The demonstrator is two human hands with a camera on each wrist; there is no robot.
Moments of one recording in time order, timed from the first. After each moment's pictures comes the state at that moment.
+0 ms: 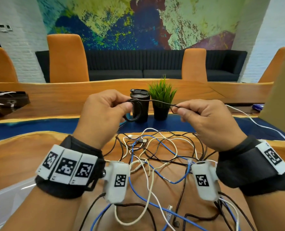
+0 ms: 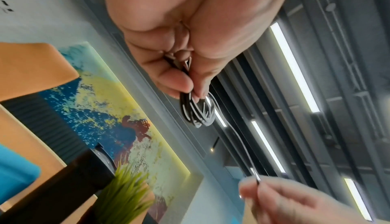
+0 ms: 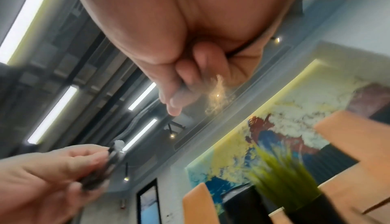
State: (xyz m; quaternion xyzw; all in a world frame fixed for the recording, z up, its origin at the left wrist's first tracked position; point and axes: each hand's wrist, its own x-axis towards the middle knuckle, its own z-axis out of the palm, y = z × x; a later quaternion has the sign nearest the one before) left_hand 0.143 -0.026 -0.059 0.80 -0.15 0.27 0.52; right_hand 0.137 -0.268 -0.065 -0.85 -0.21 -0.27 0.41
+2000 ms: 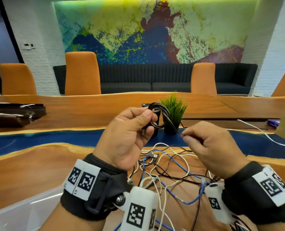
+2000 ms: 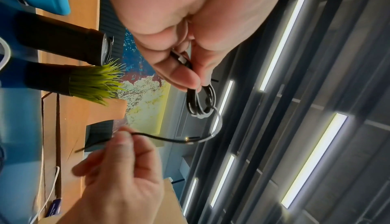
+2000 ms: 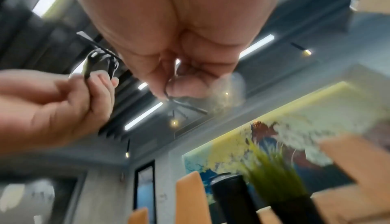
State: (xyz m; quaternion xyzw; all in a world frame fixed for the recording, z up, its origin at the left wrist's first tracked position) left_hand 0.128 -0.049 -0.043 0.46 -0.10 0.02 0.88; right_hand 0.144 -0.261 -0.082 -0.87 -0.25 -0.32 0.27
